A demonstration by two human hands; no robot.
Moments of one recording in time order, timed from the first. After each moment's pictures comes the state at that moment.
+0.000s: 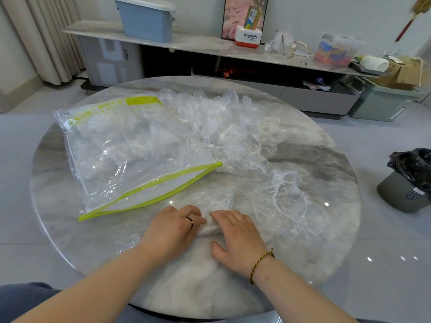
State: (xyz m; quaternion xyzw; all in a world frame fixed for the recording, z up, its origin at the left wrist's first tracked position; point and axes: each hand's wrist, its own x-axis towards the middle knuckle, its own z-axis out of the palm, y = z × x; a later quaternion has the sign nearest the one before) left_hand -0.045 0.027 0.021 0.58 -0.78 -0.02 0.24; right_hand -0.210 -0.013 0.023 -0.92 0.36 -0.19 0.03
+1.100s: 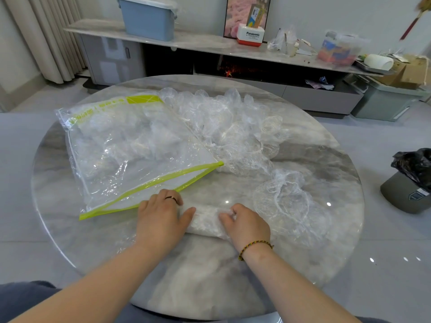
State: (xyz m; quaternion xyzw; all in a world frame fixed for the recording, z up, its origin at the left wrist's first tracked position) left_hand -0.049 0.025 0.043 0.77 -0.58 -0.01 0.26; right_hand -0.201 -0.025 0.052 -0.75 0.61 -0.07 0.22
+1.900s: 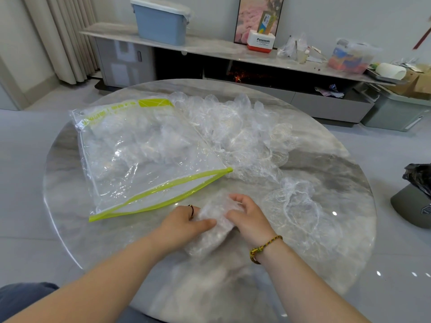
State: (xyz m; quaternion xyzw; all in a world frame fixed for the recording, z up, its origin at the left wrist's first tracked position) left_hand -0.051 0.022 0.057 0.67 -0.46 -0.46 0.36; right_hand -0.183 -0.035 0.064 -0.56 0.50 -0.28 0.60
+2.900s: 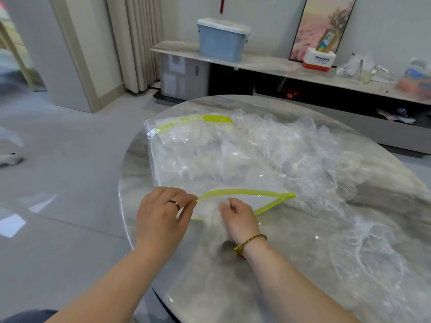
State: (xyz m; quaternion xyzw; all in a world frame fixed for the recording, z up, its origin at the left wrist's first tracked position) left_hand 0.064 0.059 0.058 0.72 -0.52 0.20 0.42; right_hand -0.048 -0.037 0.052 -0.71 0.48 -0.22 0.47
